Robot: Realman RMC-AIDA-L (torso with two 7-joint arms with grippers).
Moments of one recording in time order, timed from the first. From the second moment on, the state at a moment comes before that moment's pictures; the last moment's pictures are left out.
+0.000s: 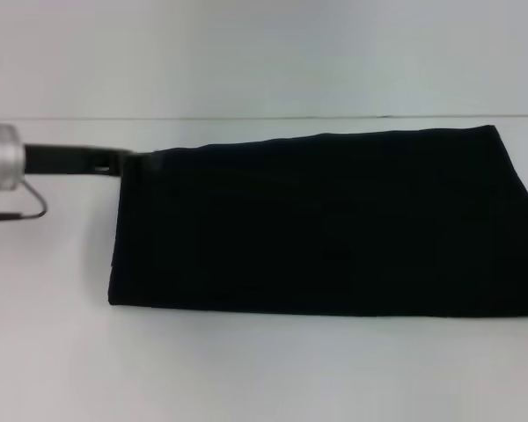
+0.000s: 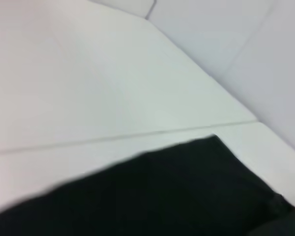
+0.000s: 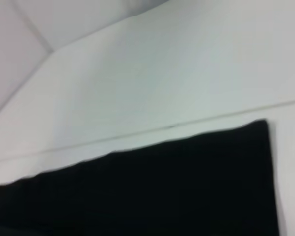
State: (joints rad) left arm -0.80 -2.00 0.32 0.68 2.44 1.46 -1.95; right arm 0.55 1.85 -0.31 -0.59 -2.29 -1.36 1.92
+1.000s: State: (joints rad) left arm -0.90 -2.05 0.56 0.60 2.44 0.82 -2.01; right arm 0.84 1.88 -0.47 -0.41 -2.30 -0.77 1.96
